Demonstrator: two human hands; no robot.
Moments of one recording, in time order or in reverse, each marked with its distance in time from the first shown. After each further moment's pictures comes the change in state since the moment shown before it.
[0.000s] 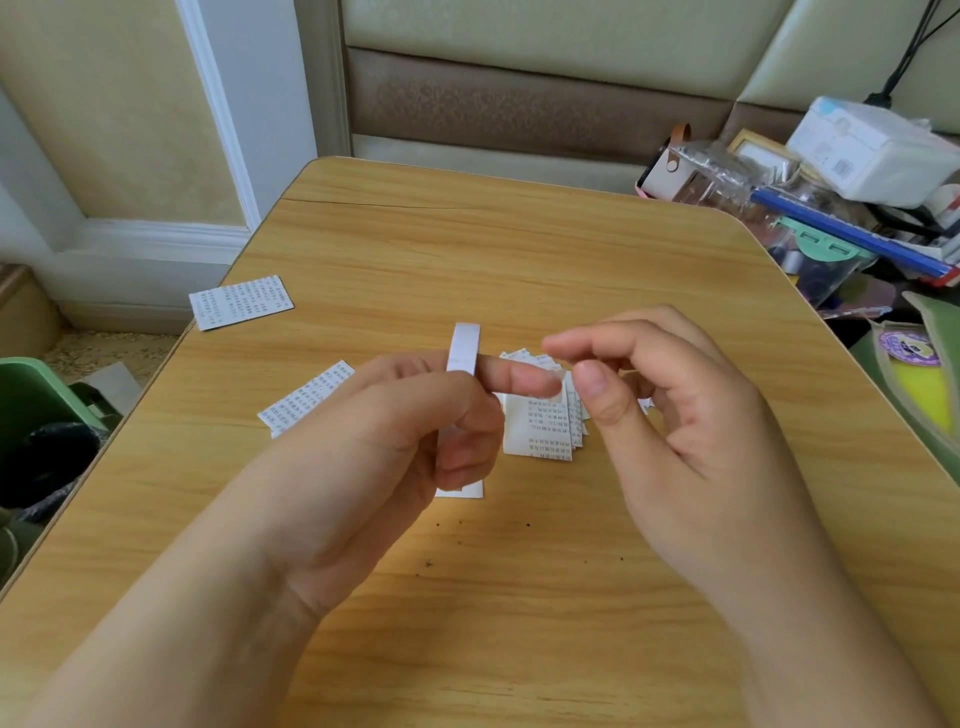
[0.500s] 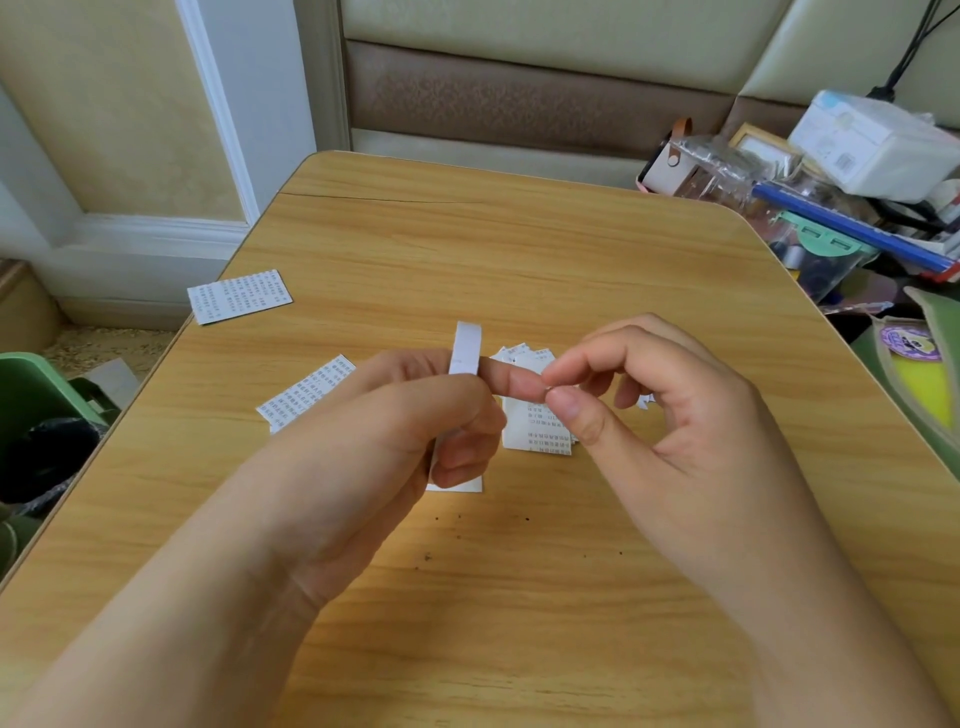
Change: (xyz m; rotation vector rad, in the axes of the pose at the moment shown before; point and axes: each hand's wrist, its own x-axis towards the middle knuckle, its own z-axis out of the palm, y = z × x) left_hand 0.000 0.002 0.004 0.094 0.053 -0.044; right_hand -0.002 0.001 -0.002 -0.015 -0.059 -0.007
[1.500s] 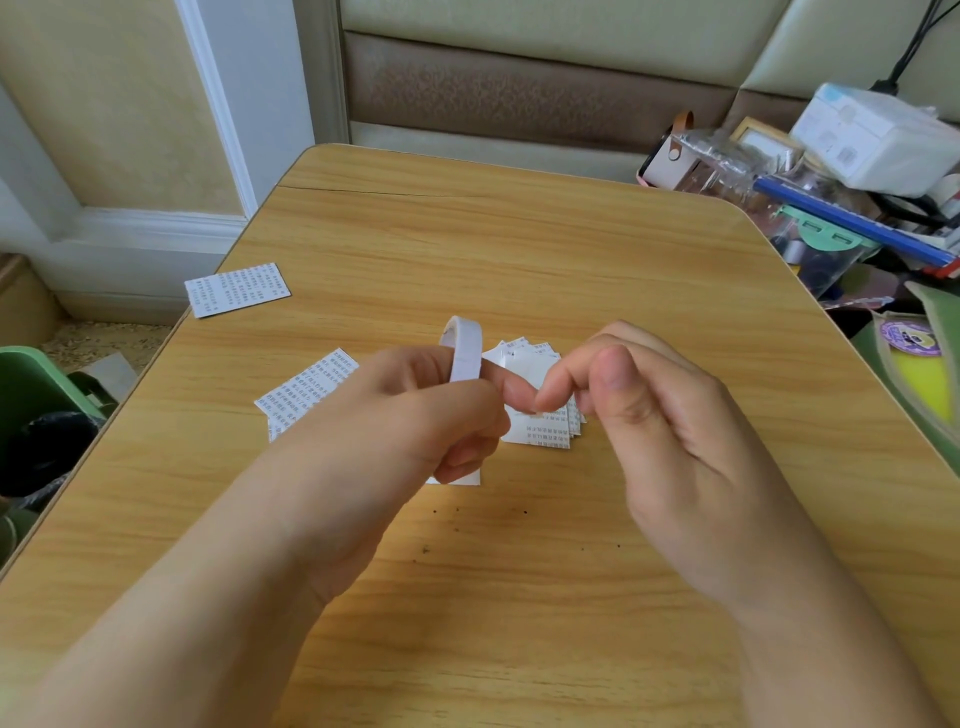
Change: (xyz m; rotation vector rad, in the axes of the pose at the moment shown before) left_hand -0.001 -0.003 0.001 0.193 0.062 0.008; right_hand -0.003 -0.002 0.001 0.143 -0.089 0.079
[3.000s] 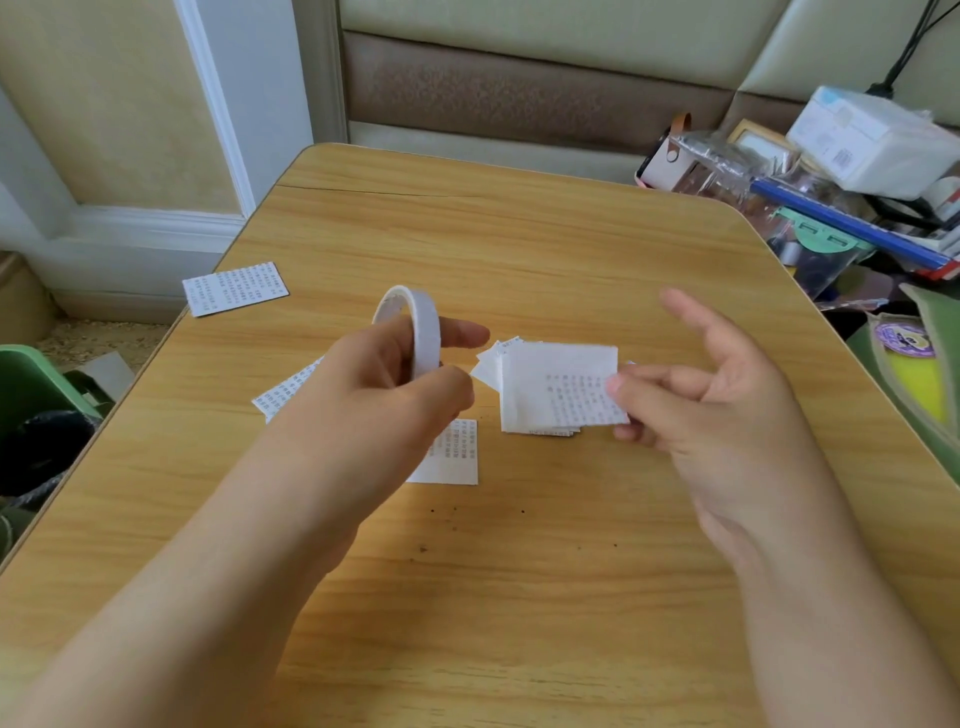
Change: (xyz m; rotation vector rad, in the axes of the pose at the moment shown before) left_hand 0.000 0.000 -0.002 0.201 0.292 0.001; right_hand 0.007 0.023 -0.012 0.298 0.350 0.543
